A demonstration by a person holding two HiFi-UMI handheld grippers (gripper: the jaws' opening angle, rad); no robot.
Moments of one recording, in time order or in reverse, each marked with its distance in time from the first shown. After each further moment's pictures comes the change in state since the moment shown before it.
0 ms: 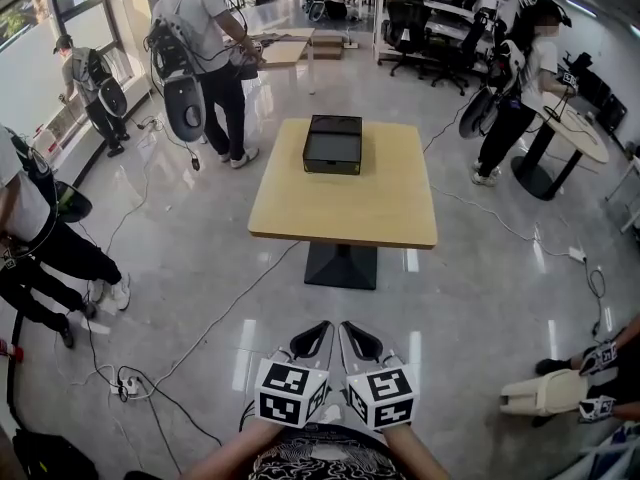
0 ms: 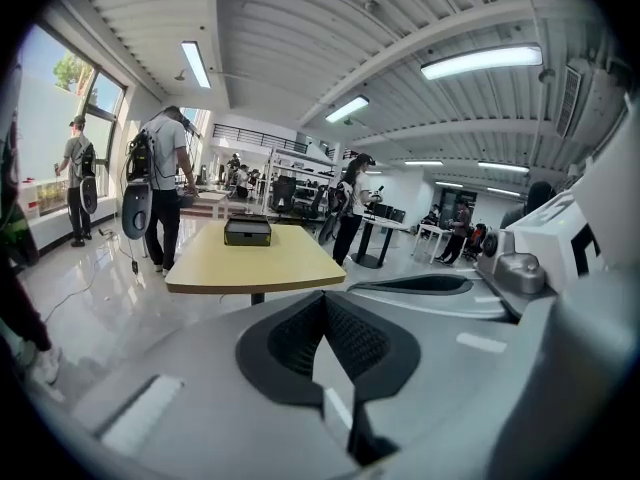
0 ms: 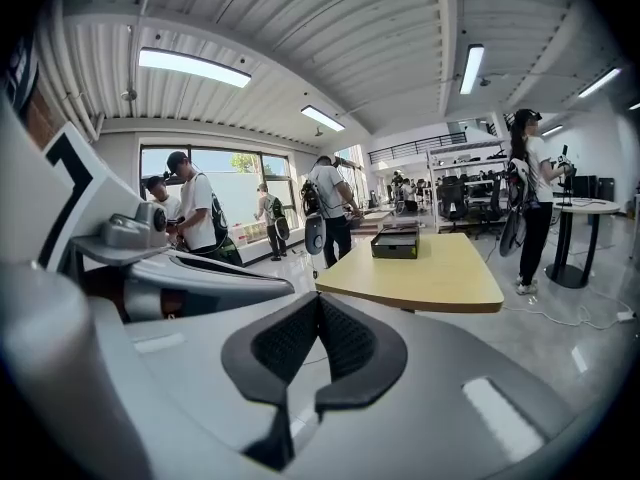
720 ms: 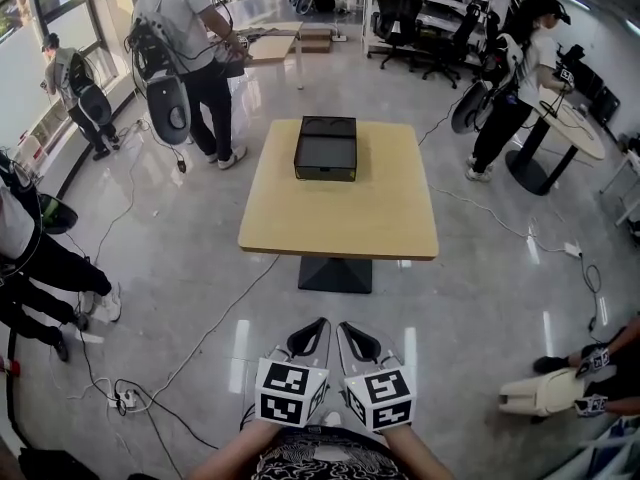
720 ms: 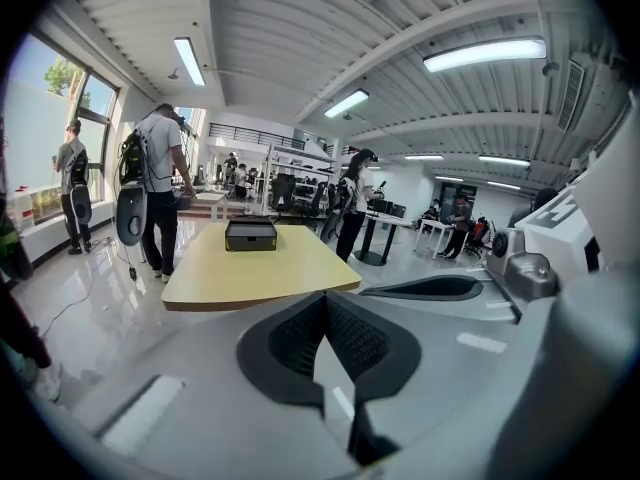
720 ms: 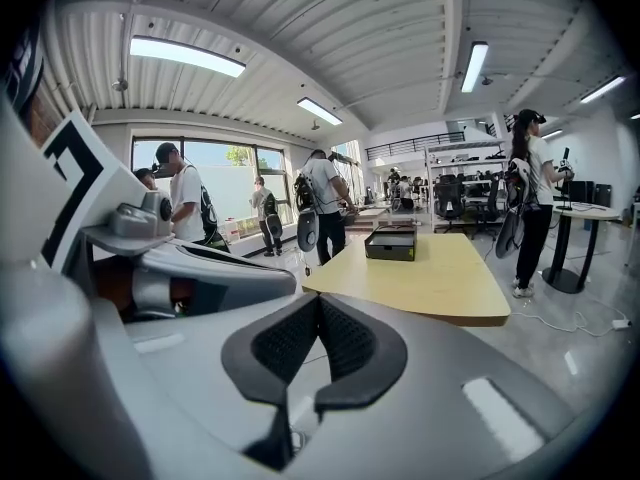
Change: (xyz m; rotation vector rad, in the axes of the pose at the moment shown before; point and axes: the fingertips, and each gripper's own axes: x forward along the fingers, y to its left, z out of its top) left arm 0.243 0.241 0.118 0.027 0.018 0.002; right arm 0.316 -0.129 0.095 -0.015 0.030 -0.032
